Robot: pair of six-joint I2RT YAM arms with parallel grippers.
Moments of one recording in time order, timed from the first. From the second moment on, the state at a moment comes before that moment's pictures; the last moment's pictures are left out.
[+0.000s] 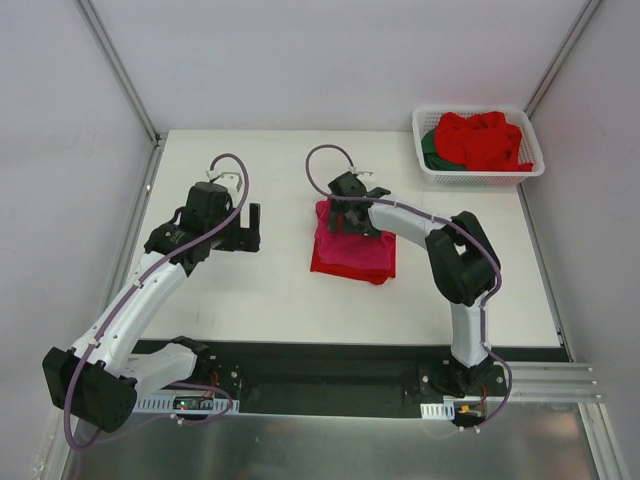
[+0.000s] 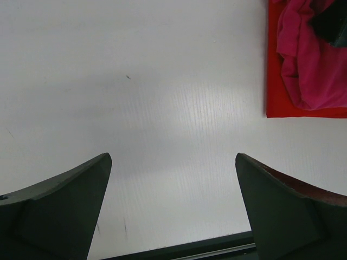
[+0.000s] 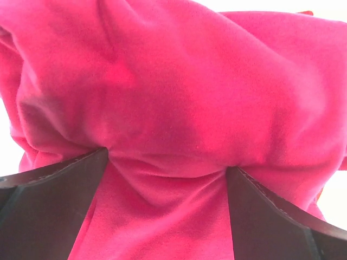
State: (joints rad) left arm -0.37 1.06 1.00 -0.73 -0.06 -0.22; right arm 0.67 2.01 1.47 -0.55 0.36 0.69
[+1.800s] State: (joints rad) left arm -0.37 1.07 1.00 -0.72 -0.01 -0.22; right arm 0.25 1.51 0.93 -0.77 0.21 0.37
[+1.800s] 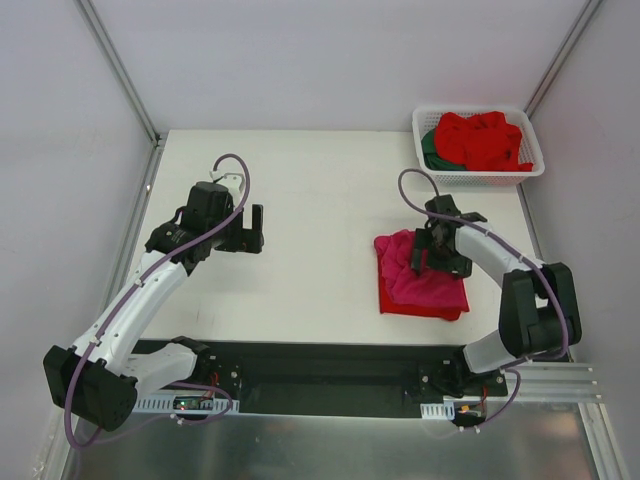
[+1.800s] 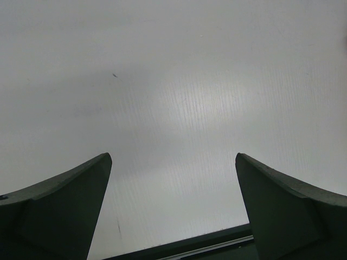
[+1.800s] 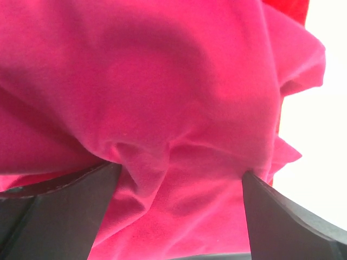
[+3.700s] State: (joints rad) left arm -0.37 1.07 0.98 -0.70 0.02 -0.22; right arm 0.47 1.54 1.08 -0.55 0.22 0.41
